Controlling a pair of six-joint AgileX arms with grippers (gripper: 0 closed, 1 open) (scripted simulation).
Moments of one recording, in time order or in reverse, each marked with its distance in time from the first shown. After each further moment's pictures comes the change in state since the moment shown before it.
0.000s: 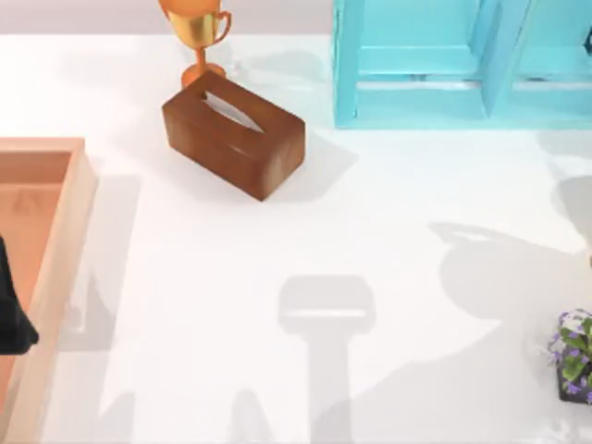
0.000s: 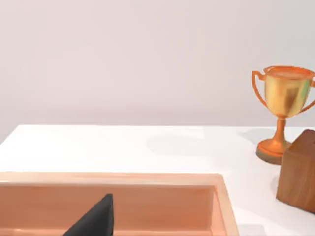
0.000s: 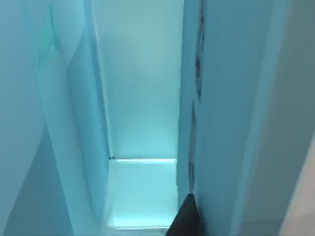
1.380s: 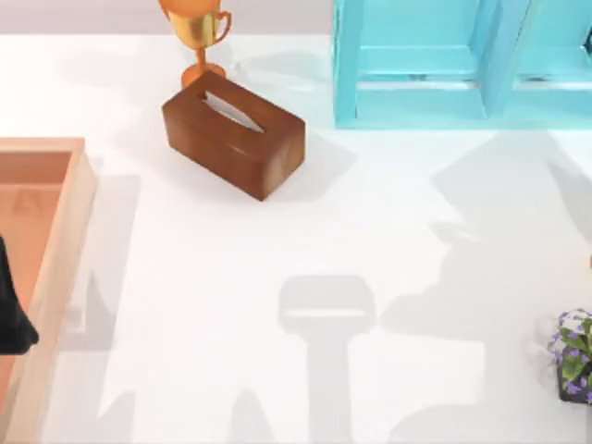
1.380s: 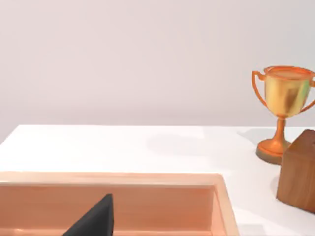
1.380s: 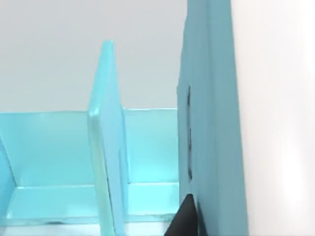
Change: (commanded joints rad) left arm 0.000 0.000 0.000 0.000 0.000 0.000; right arm -0.192 -0.949 -0.371 -0.536 -0.186 -0.033
